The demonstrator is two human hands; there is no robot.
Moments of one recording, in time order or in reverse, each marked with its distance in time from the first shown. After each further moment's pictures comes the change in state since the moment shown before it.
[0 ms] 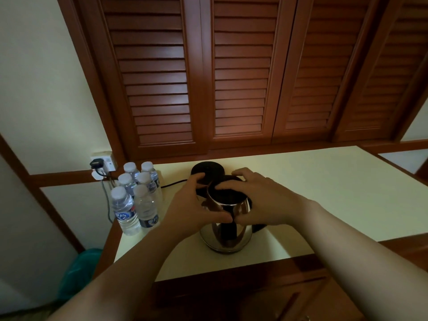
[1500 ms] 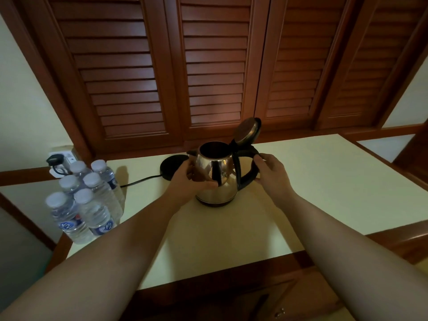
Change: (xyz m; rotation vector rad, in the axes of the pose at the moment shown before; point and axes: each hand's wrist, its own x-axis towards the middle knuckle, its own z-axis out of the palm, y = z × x) left_hand 0.118 -0.028 0.089 -0.349 -0.054 -0.156; right_hand 0.008 0.160 0.043 0.913 0.636 0.635
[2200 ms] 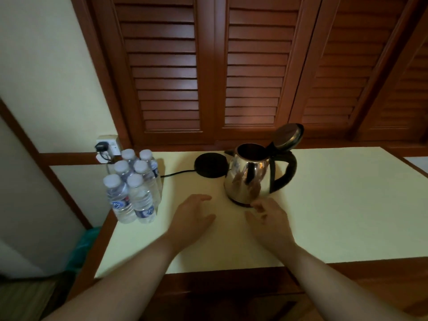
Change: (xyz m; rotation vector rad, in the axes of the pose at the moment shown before) left_hand -0.099 -0.054 -0.047 0.547 0.144 0.125; right_hand -0.095 0.039 0.073 -0.405 -0.117 -0.237
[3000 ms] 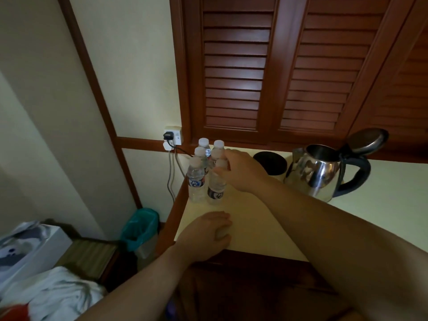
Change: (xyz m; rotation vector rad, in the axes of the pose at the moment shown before) left_hand -0.109 -0.075 -0.085 0.244 -0.192 0.030; right_hand 0.044 -0.228 0.105 -0.246 -0.406 -0.465
